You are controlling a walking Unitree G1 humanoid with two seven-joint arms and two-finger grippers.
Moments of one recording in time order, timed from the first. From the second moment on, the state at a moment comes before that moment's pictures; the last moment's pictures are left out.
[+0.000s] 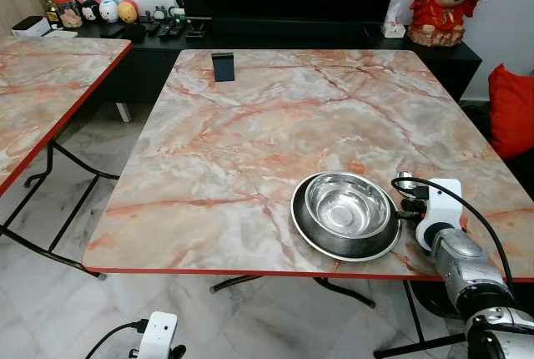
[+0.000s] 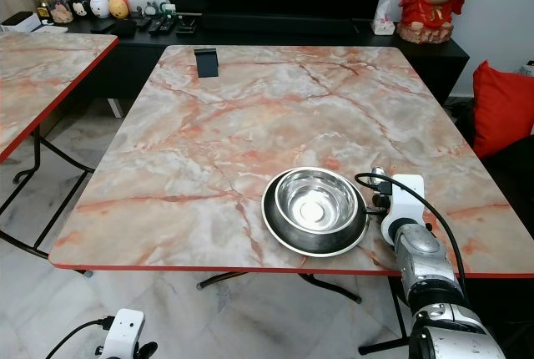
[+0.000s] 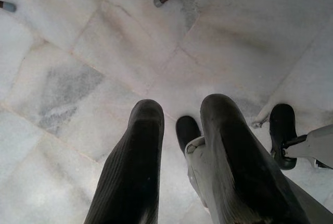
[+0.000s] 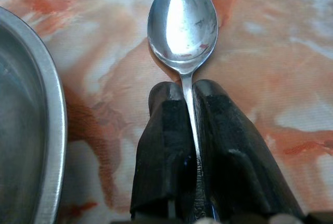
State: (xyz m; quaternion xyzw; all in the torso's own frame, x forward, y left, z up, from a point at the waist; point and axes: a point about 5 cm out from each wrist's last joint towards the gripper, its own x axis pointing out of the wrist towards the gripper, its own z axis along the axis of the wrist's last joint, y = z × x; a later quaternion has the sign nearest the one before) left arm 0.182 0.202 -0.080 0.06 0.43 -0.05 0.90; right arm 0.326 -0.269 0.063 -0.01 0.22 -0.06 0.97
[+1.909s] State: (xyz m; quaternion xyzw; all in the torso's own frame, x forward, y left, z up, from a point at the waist) left arm 0.183 0.201 -0.079 0.06 0.43 -0.05 0.90; right arm 0.326 -0.271 0.065 -0.01 0.20 -0.07 0.98
